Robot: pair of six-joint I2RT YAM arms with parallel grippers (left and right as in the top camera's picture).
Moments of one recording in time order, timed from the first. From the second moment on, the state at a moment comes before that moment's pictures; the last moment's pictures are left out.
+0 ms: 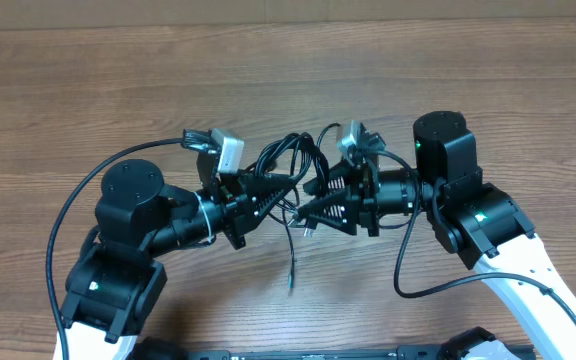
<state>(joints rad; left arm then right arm) -0.31 0.89 0.97 -0.35 0.79 -0.46 0.42 1.18 1.02 -0.38 -1.10 0.01</state>
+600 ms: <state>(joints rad) -0.16 0.89 0.97 -0.32 1.00 -0.50 0.42 1.18 1.02 -0.12 -1.43 0.04</state>
